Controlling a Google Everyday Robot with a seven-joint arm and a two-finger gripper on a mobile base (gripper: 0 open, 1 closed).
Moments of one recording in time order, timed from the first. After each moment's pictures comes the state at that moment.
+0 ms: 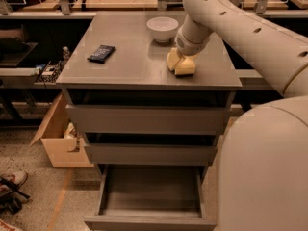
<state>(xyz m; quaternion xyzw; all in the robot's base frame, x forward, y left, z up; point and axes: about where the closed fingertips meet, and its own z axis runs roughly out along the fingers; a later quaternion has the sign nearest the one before) 0.757 -0.109 0.840 -0.25 0.94 0.01 0.24</state>
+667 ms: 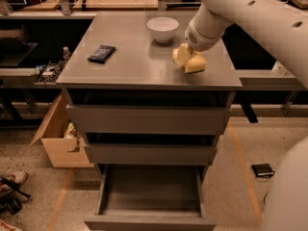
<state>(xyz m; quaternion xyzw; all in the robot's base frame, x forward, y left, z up) 0.715 -0.121 0.885 -0.31 0.92 0.01 0.26</state>
